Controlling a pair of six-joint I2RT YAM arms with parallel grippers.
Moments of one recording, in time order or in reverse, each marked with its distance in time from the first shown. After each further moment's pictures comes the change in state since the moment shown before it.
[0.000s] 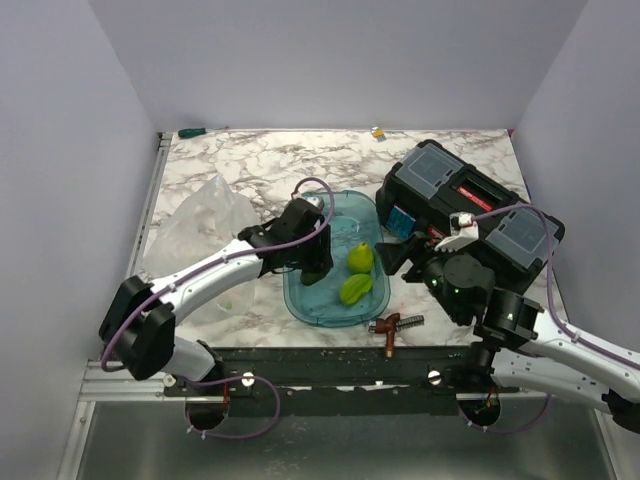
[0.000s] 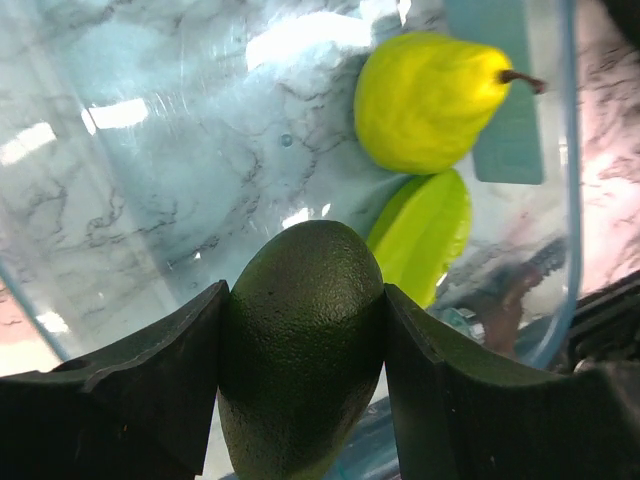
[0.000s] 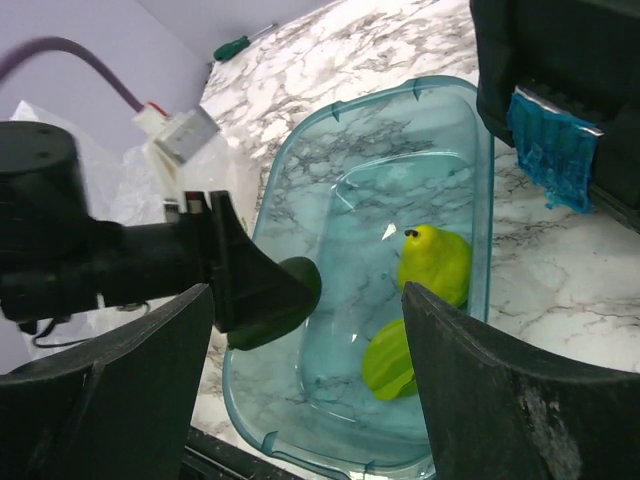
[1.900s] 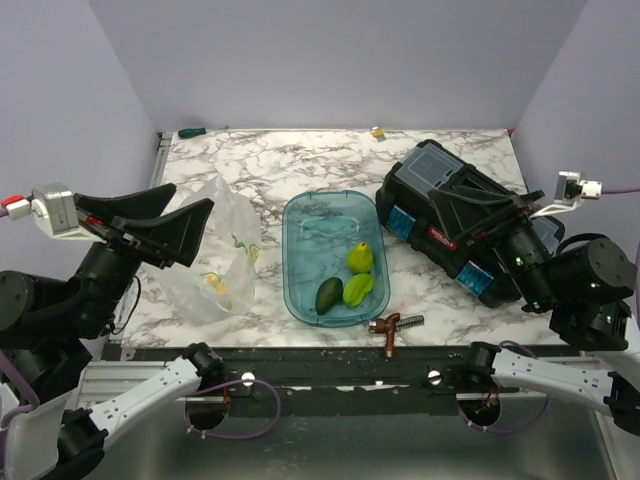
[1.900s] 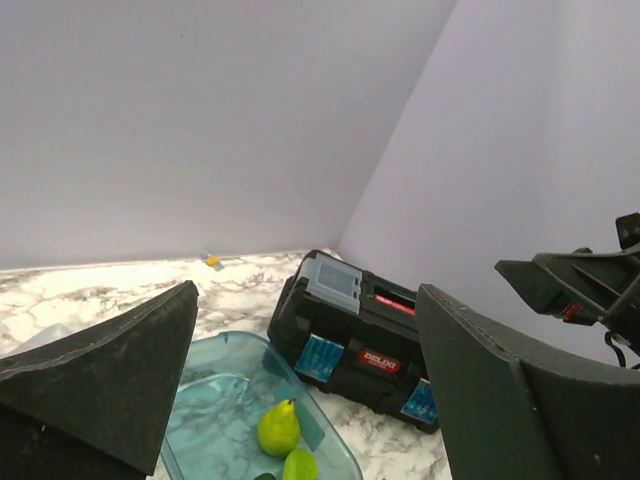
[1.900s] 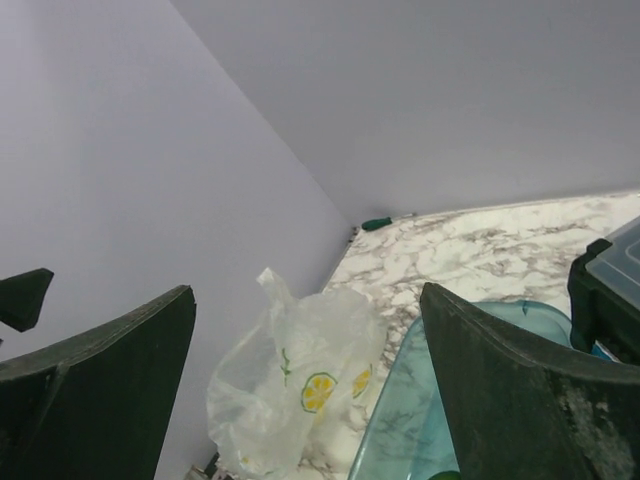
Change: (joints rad) left arm -0.001 -0.740 0.499 -0.082 -0.219 0.251; right arm 0.000 -0.040 0.479 -0.024 -0.069 -0.286
